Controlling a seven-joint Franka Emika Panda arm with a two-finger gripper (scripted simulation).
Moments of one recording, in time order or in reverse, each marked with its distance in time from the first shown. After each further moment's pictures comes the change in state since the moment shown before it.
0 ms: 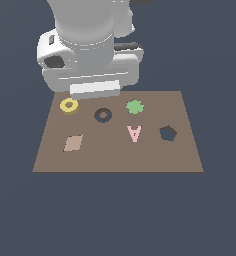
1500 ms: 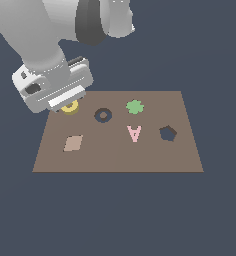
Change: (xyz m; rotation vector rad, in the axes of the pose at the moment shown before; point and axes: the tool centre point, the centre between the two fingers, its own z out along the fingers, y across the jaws) arm -0.047 0.103 0.086 0.012 0.048 -0.504
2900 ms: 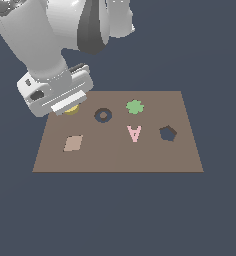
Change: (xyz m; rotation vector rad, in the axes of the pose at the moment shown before) arm -0.001 0.003 0.021 -0.001 0.001 -0.013
